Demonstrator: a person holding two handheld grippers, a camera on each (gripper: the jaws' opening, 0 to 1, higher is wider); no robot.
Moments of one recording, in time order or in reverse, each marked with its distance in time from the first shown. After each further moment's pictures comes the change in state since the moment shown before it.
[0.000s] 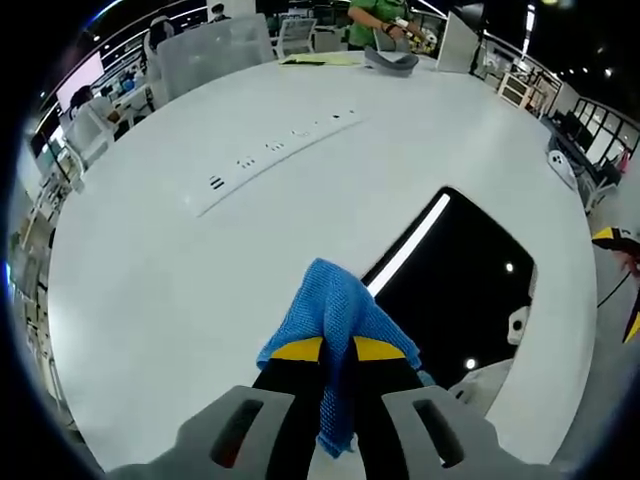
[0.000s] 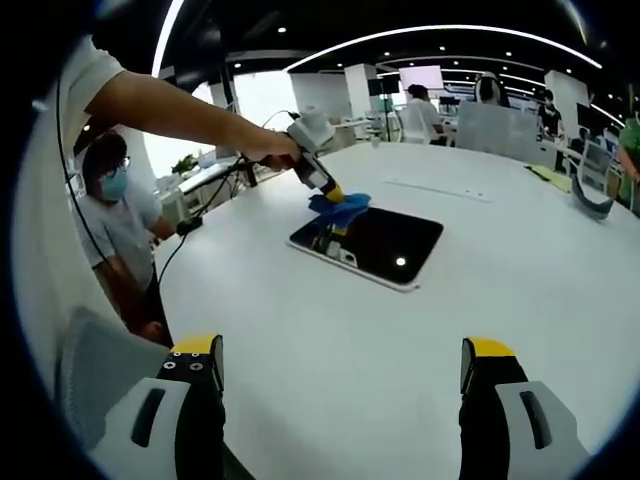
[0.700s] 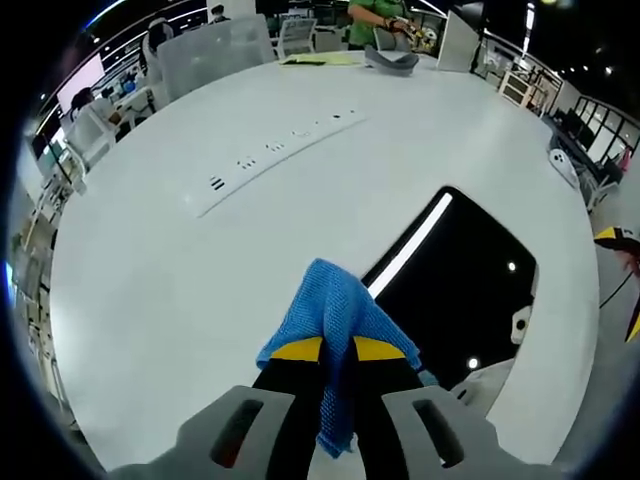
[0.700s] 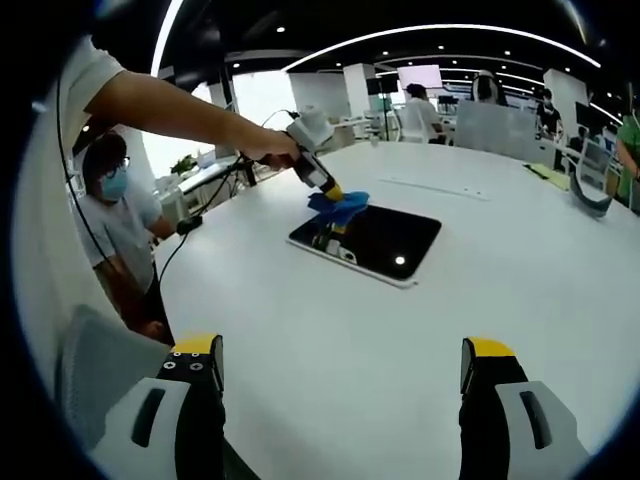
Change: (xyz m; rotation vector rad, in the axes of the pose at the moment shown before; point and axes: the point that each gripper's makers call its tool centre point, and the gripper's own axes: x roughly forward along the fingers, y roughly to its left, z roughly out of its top) left arm 0.000 0.001 0.001 0.005 0.004 0.013; right arm -0.004 0.000 -0.003 0.004 0.002 -0.005
